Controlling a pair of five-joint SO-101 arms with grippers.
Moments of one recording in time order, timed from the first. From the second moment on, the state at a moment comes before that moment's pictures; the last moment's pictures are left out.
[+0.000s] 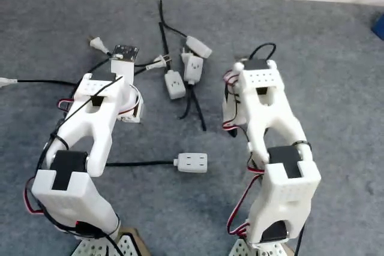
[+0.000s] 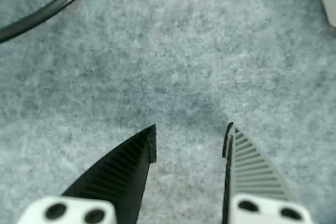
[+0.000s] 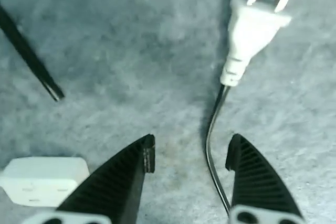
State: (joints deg) left arm -3.8 10.4 20.4 59.3 1.0; right arm -12.2 19.5 -0.3 85.2 -5.1
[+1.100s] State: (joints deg) left arm -3.8 10.4 20.4 58.2 1.0; right arm -5.9 27.1 0.9 71.5 -2.5
